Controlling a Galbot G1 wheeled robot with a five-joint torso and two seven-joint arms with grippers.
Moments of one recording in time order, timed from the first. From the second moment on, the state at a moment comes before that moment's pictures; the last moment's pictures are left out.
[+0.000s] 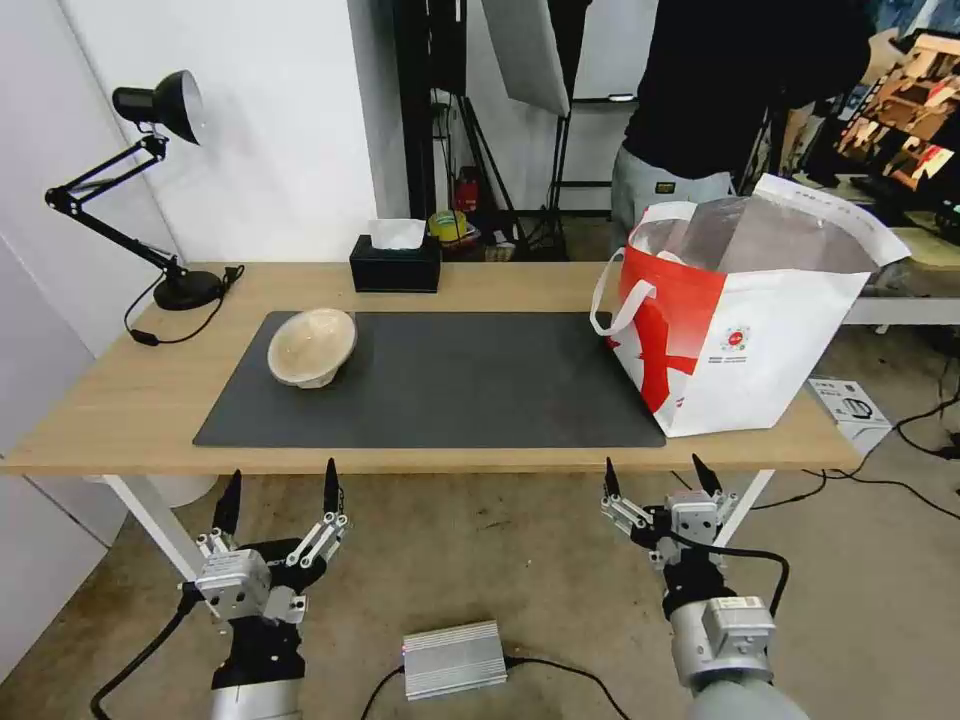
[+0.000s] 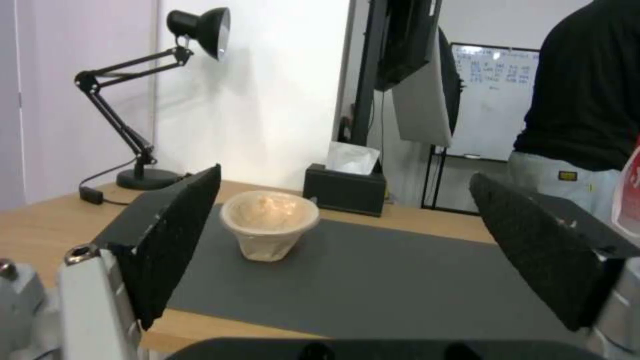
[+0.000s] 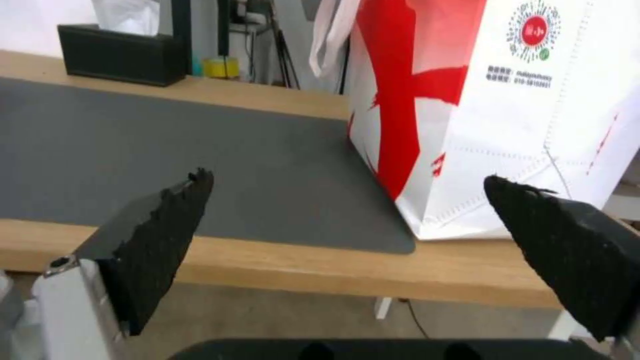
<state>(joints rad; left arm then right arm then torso) 1.96 -1.59 -0.44 -2.40 -0.01 -0.32 -0.12 -1.53 0.85 0.06 2.34 0.27 -0.13 0.80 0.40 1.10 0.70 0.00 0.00</state>
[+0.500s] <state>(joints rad) 1.95 -1.59 -0.44 -2.39 -0.01 -0.32 -0.12 -1.56 0.86 0.05 2.34 0.26 -0.15 0.80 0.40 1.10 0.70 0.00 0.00</state>
